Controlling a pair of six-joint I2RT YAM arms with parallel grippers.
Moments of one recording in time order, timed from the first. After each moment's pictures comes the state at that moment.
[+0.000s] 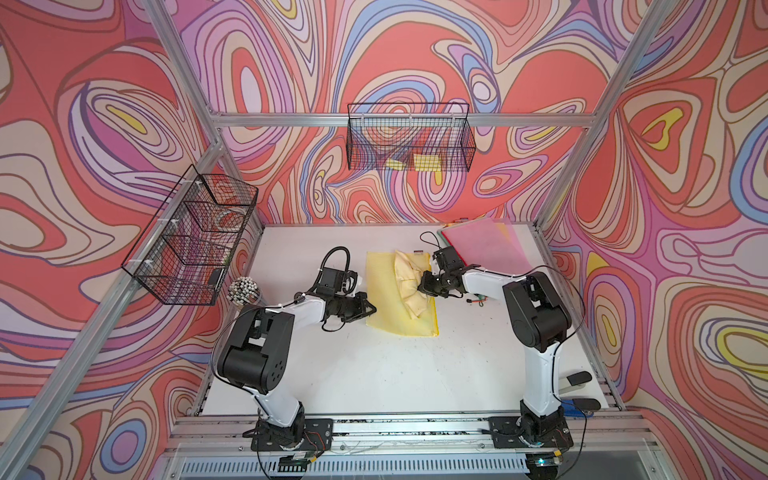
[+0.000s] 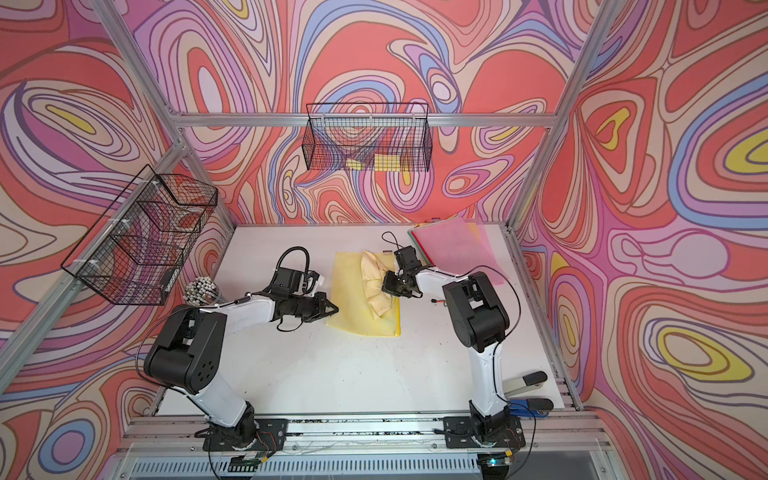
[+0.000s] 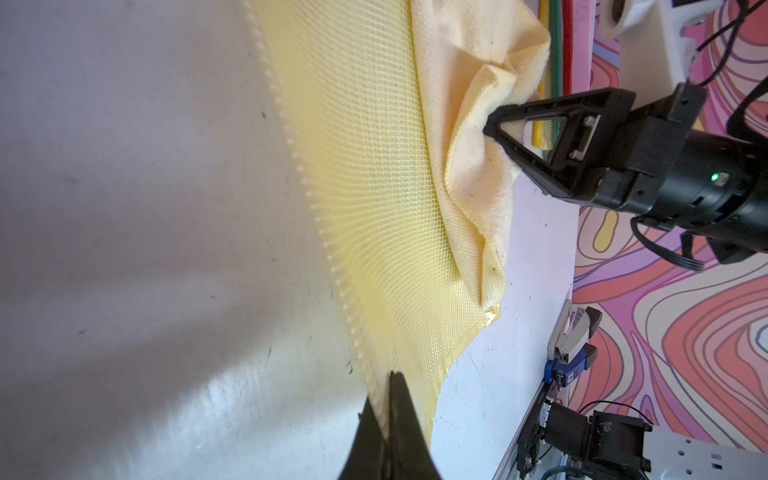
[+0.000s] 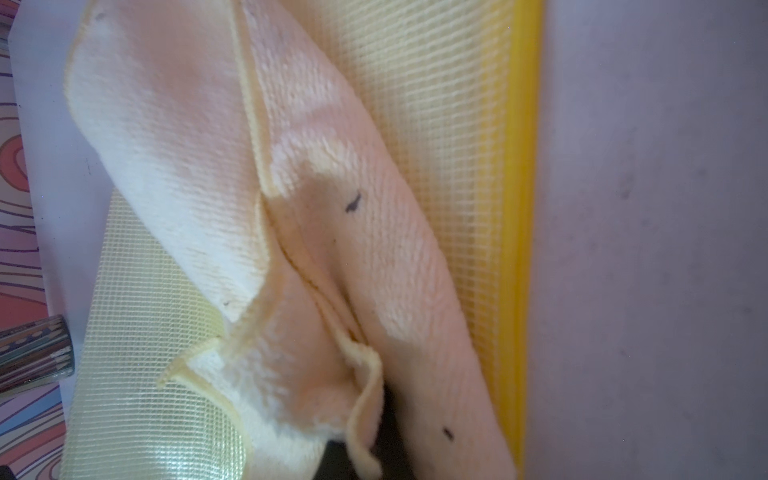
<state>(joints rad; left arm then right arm) -0.26 1.69 0.83 -0.12 0.67 -0.54 0.42 2.08 1.34 -0.26 -0.31 0.60</state>
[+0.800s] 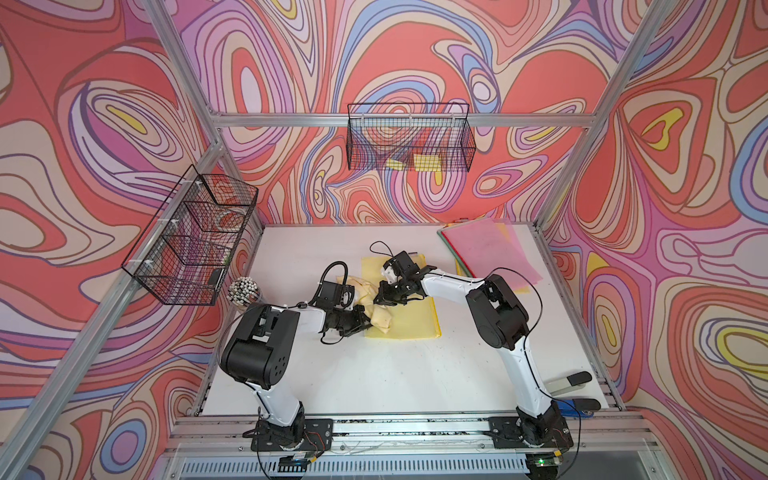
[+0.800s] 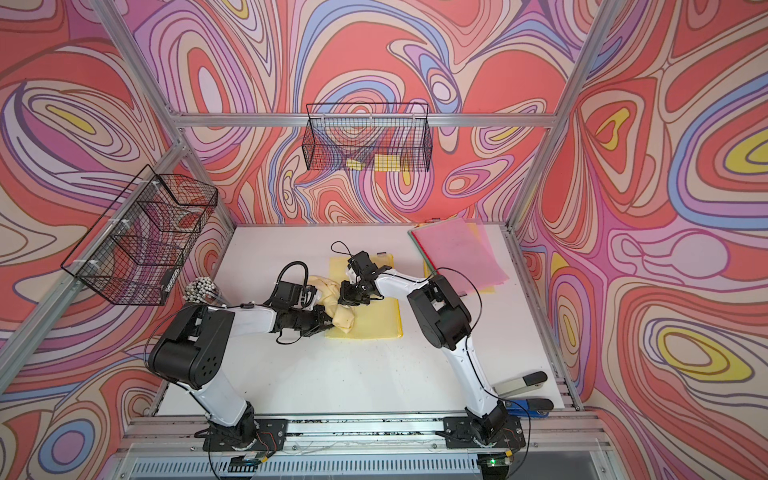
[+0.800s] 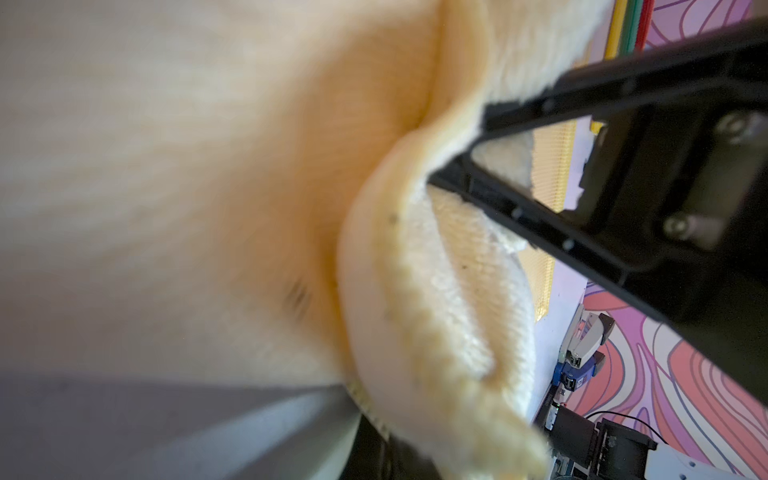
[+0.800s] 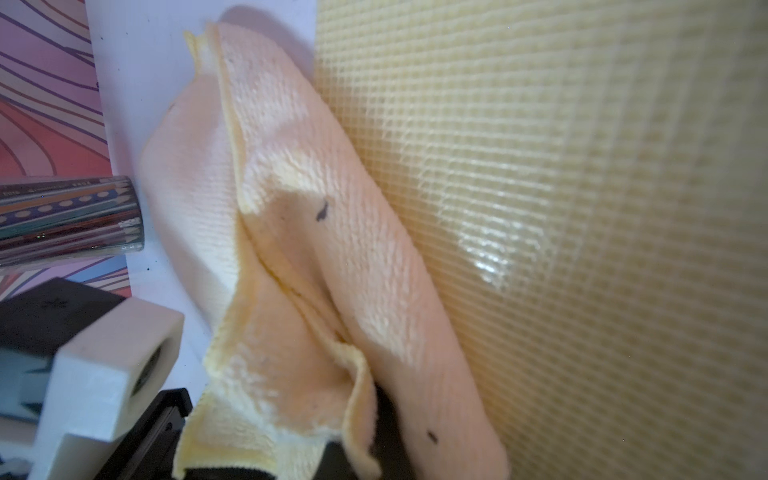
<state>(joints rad) -0.26 1.72 0.70 0.00 0.67 -0.61 0.62 2.28 1.63 -0.35 -0.48 0.63</state>
